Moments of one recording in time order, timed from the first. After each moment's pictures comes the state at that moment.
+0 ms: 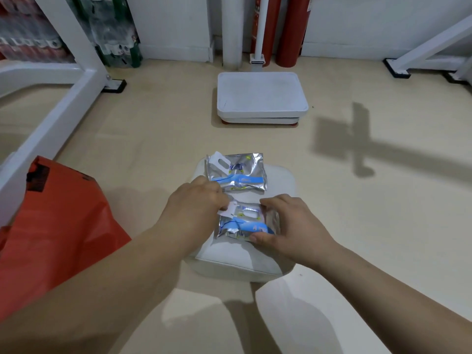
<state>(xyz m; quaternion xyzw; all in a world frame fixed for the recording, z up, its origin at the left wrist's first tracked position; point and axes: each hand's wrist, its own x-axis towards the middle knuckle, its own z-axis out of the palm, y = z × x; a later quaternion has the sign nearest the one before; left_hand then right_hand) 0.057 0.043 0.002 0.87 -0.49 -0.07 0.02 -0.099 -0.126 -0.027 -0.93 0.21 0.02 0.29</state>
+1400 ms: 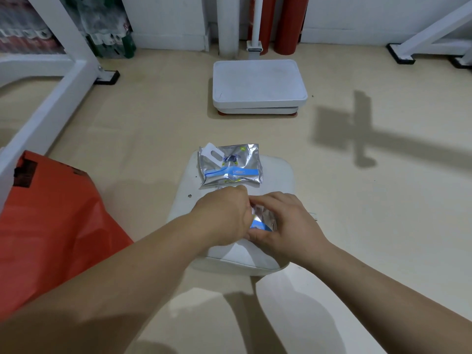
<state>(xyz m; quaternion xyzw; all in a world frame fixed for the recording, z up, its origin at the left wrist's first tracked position) 0.020 -0.008 0.002 0.88 -0.40 -0.26 0.06 -0.101 -0.125 -0.059 -0.92 0.18 -0.08 0.33</state>
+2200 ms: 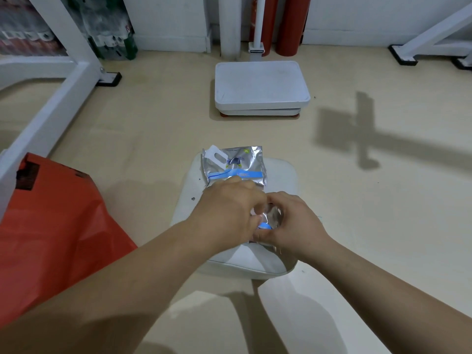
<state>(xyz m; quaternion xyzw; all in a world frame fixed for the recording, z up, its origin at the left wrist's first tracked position) 0.026 0.002 -0.001 0.83 -0.52 -0.11 0.17 -0.090 -0.130 -0.052 -0.89 0.24 -0.04 0.39</state>
